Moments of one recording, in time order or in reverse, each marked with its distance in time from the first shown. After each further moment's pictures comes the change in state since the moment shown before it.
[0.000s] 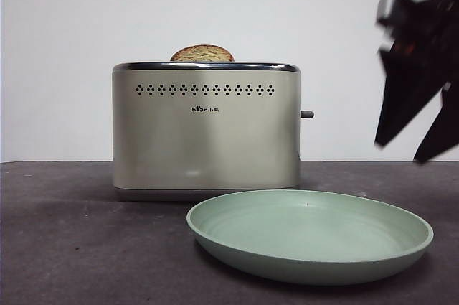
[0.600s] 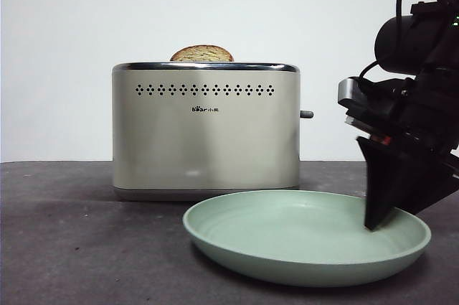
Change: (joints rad) left arm 0.000 0.005 0.000 -0.034 0.013 0.031; right arm 0.065 0.269 0.001 0.119 0.002 0.006
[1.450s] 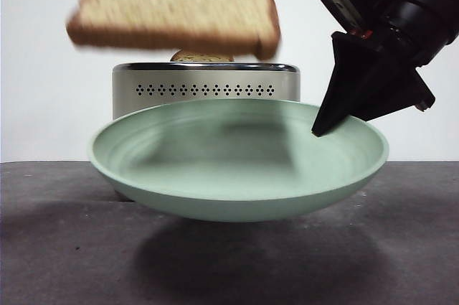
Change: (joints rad) left arm -0.153 0.477 0.000 -0.041 0.312 0.197; right arm 0.132 -0.264 0.008 -0.023 -0.159 0.062
